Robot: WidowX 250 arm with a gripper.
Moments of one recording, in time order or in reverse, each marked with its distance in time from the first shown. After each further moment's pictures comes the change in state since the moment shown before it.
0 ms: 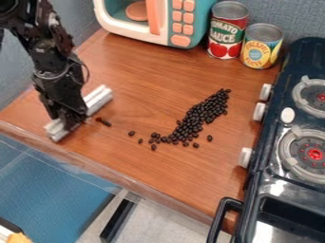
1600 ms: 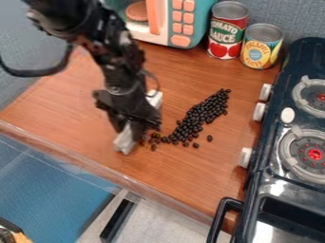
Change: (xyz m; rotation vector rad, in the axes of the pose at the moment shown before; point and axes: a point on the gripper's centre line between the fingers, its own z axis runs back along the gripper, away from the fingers) arm 0.045 -0.103 0.004 -0.120 -0.094 0.180
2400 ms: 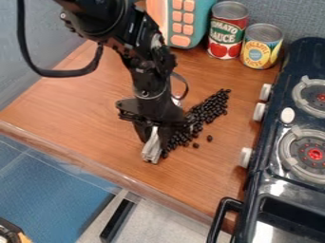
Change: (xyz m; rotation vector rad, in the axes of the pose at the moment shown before) arm 0.013 -0.027 -0.001 -0.031 -0.006 0.162
